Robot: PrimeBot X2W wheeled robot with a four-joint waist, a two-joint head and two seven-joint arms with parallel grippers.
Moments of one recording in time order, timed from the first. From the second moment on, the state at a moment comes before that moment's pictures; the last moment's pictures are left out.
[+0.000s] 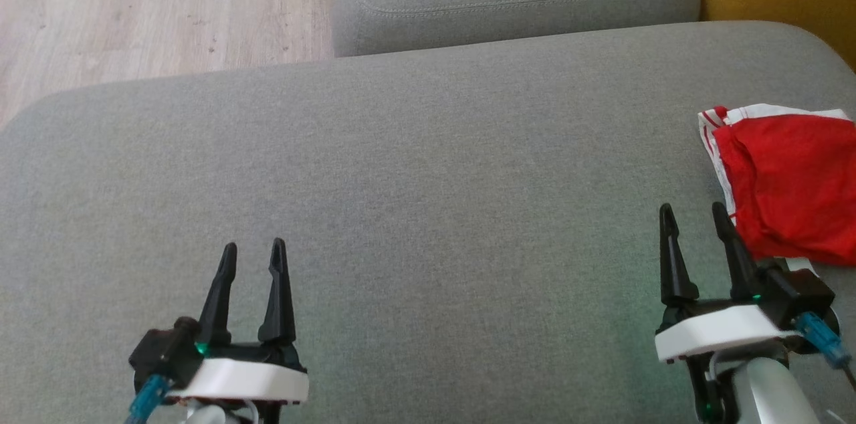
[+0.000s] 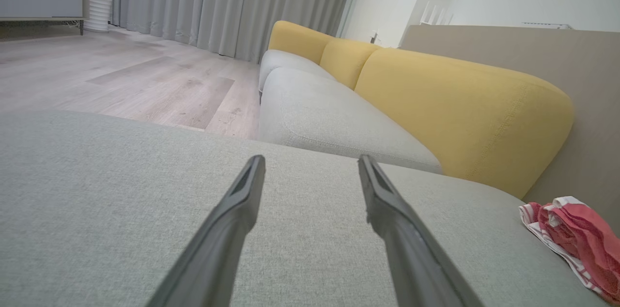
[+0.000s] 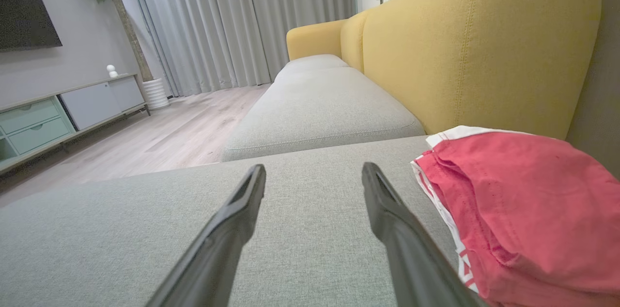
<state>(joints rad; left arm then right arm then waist) -0.03 0.05 -0.16 0.26 -0.37 -0.12 -0.26 -0.06 -0.05 0.01 0.30 0.17 0.12 -0.25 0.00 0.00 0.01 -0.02</state>
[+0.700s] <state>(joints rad) 0.03 0.05 -0.16 0.33 -0.48 -0.12 -0.24 0.01 -0.05 0.03 0.38 0.25 0.12 -0.23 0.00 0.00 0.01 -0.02</state>
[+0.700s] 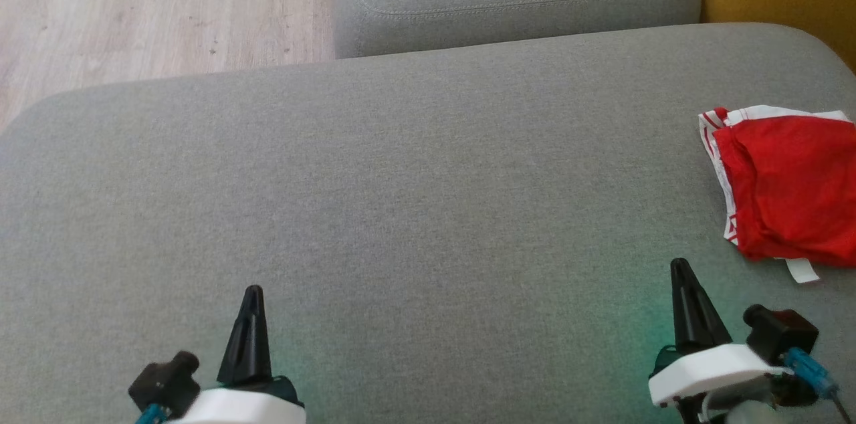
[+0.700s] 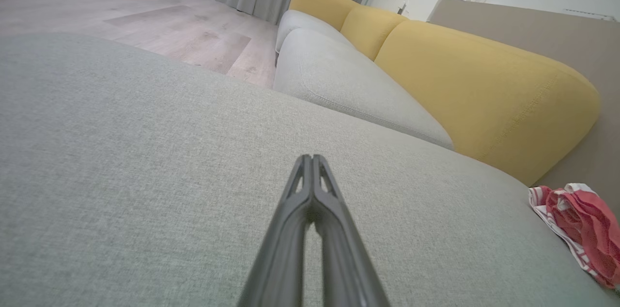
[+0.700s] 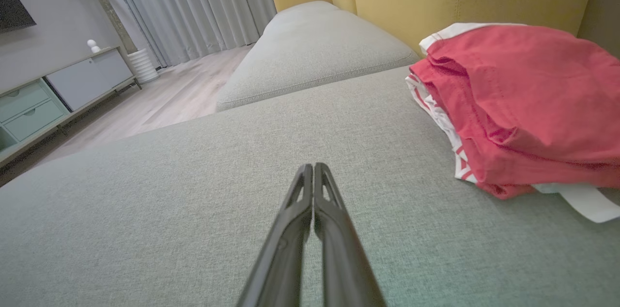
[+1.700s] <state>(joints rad) 0.01 0.05 -0.12 0.32 -0.76 -0.12 -0.16 -0.01 -0.05 -0.01 0.36 0.59 0.12 -0.15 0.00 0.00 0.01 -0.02</state>
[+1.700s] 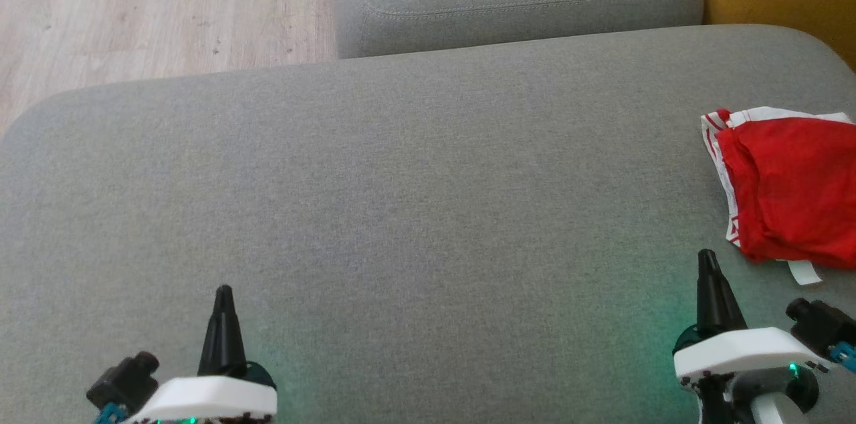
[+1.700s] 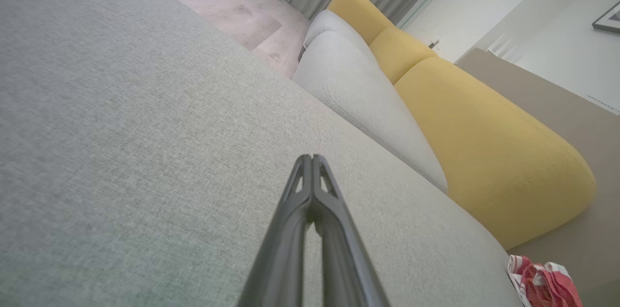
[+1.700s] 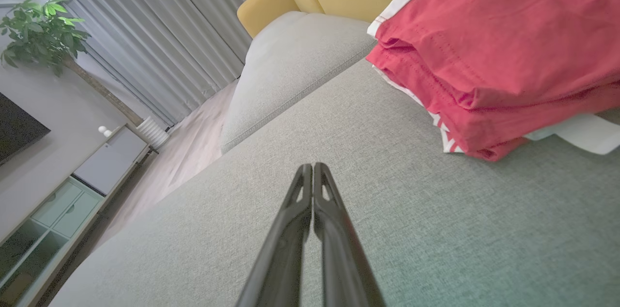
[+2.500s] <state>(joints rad) 0.00 0.05 -0.07 0.31 -1.00 -0.12 -0.09 -0.01 -0.05 -0.04 0.34 0.86 0.12 -0.08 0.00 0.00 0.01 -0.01</state>
